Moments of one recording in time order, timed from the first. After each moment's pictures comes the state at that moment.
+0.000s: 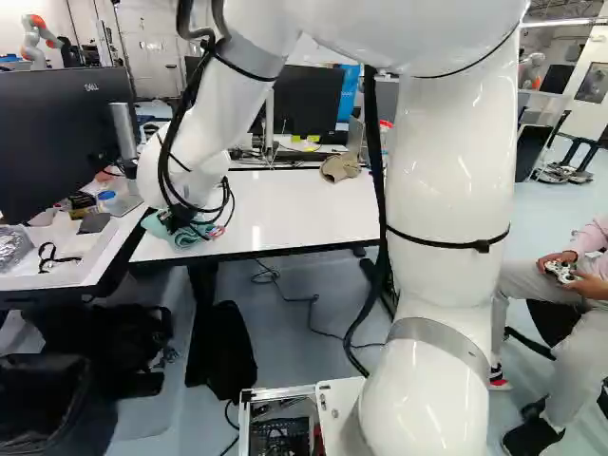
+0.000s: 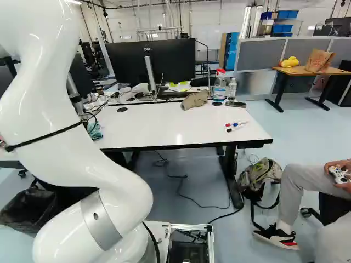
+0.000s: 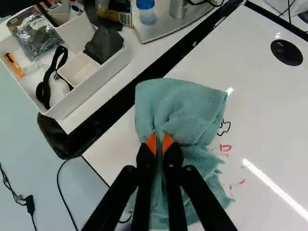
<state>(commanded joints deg) 46.7 -18.2 -53.7 0.0 3.6 0.0</state>
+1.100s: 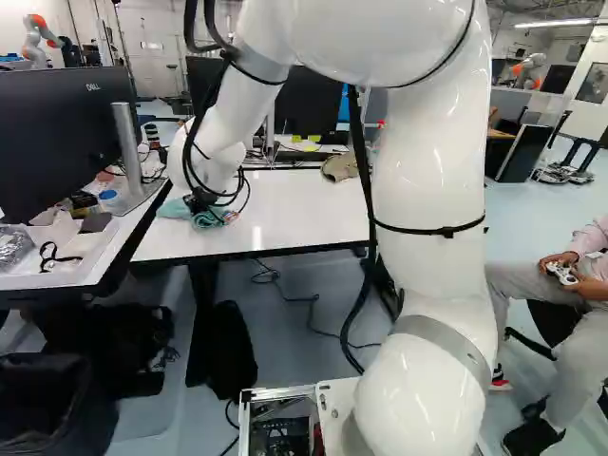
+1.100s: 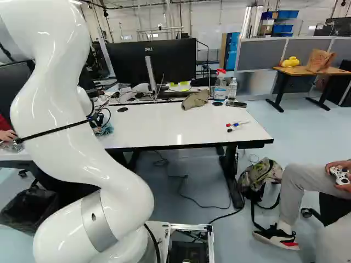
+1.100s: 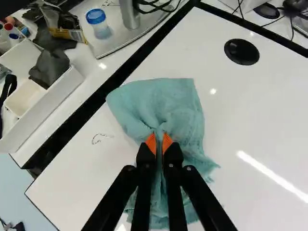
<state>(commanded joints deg) 37.7 -21.6 -58.0 0.0 3.6 0.0</state>
